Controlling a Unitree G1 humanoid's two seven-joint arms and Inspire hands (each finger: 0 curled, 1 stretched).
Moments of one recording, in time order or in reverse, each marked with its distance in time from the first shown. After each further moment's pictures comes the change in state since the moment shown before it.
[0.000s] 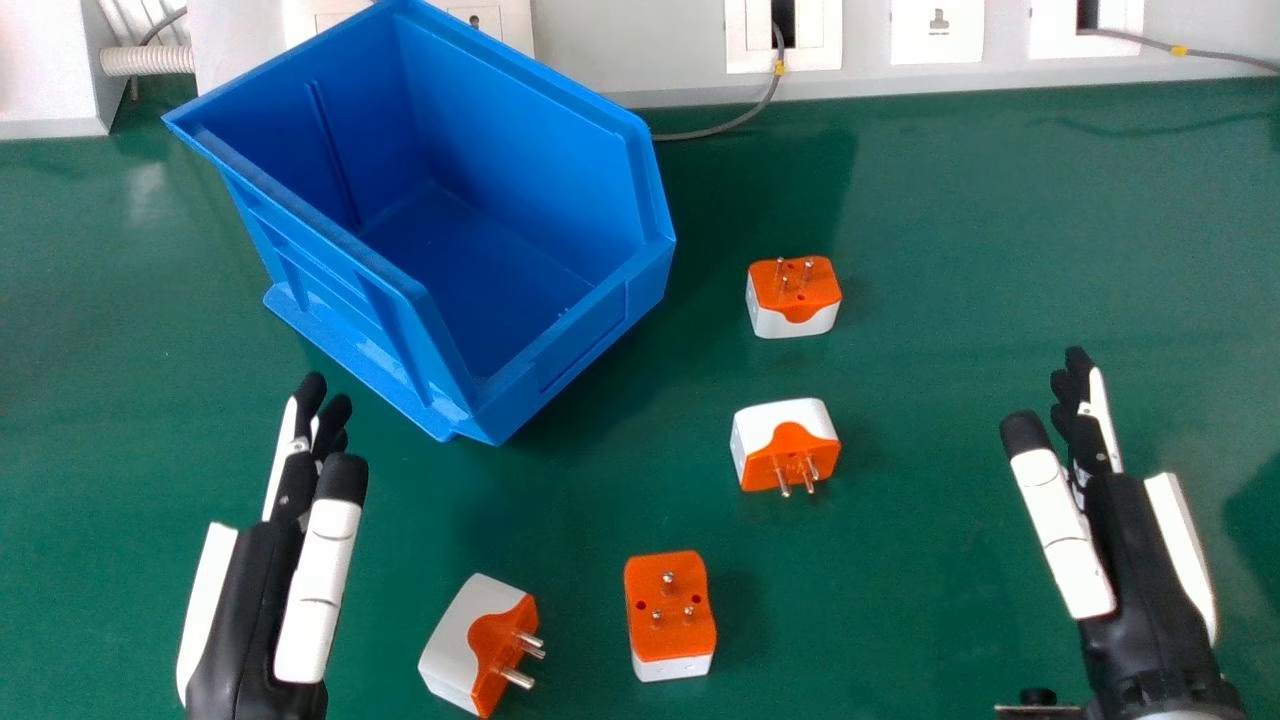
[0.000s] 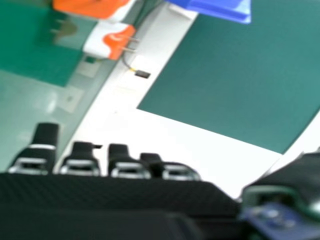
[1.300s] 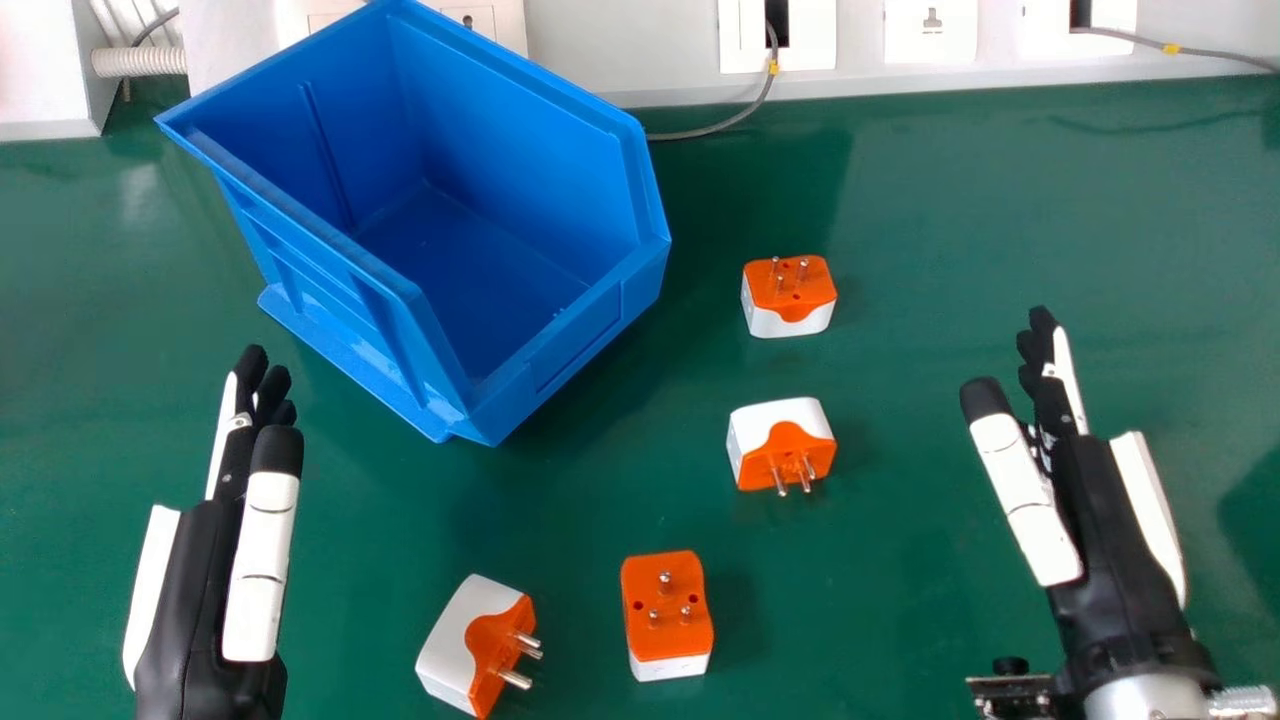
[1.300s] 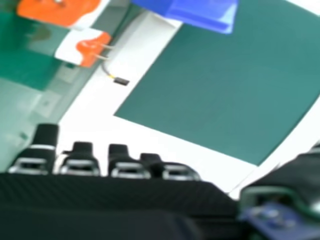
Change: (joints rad) left arm -0.018 0.011 0.052 0.006 -0.061 -0.014 -0.002; right arm -0.035 -0.004 0.053 -0.110 -0.106 0.090 -0.010
